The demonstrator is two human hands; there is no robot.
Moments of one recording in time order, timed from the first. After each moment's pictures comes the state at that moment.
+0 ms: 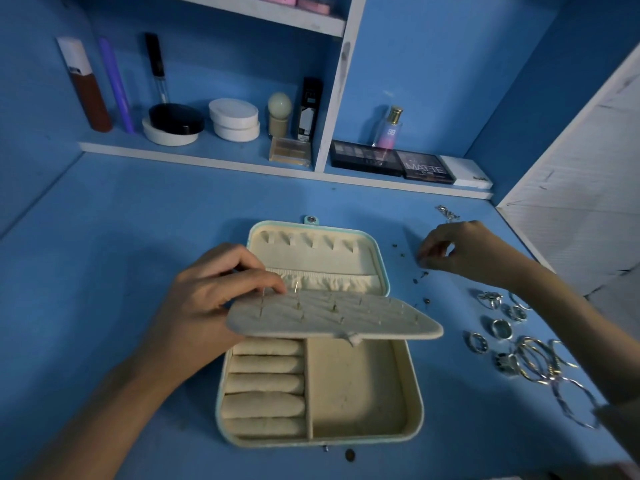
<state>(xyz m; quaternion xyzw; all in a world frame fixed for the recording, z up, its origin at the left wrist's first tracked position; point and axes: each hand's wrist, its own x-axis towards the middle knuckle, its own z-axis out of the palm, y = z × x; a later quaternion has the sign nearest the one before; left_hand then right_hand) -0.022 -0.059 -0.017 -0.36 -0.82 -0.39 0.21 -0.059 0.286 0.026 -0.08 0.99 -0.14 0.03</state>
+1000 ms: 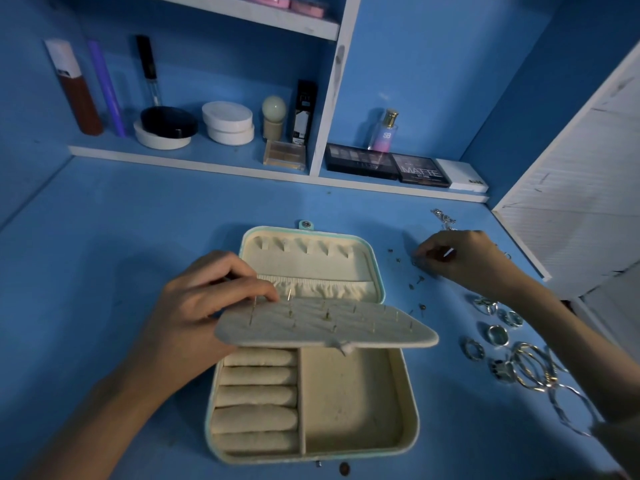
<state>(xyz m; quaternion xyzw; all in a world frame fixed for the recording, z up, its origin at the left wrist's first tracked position) -0.023 -0.060 -0.017 -0.36 -0.82 -0.38 0.21 -0.055 0.293 0.014 -0.06 0.98 -0.18 -0.05</state>
